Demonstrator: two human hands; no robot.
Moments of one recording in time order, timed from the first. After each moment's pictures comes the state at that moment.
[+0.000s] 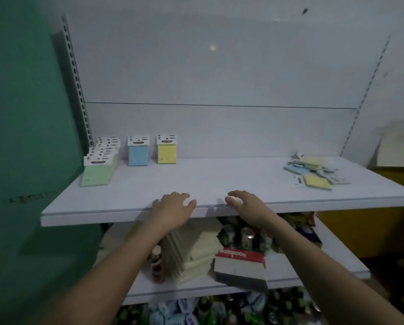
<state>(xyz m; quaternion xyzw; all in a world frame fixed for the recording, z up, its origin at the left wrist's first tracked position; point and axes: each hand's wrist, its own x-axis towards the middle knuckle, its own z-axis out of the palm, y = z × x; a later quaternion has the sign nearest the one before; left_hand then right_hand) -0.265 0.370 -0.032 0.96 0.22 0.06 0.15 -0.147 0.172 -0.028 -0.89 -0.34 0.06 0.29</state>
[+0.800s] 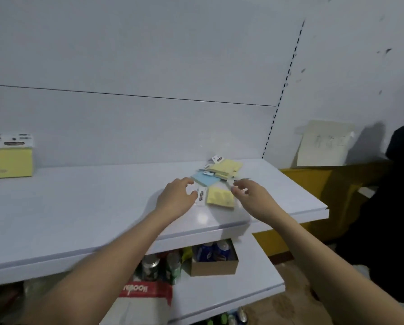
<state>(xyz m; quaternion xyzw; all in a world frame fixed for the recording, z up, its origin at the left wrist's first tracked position) 0.050 0.131 -0.036 0.94 0.11 0.13 0.29 0.100 -0.081 -0.013 -0.93 -0.20 -0.02 0.32</state>
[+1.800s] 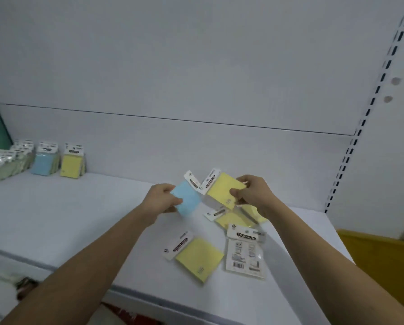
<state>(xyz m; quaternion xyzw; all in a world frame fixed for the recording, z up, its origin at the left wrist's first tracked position) 0.165 0.130 -0.003 0.70 0.36 0.24 0.58 0.359 -0.027 0.007 -0.74 -0.29 0.24 0.56</state>
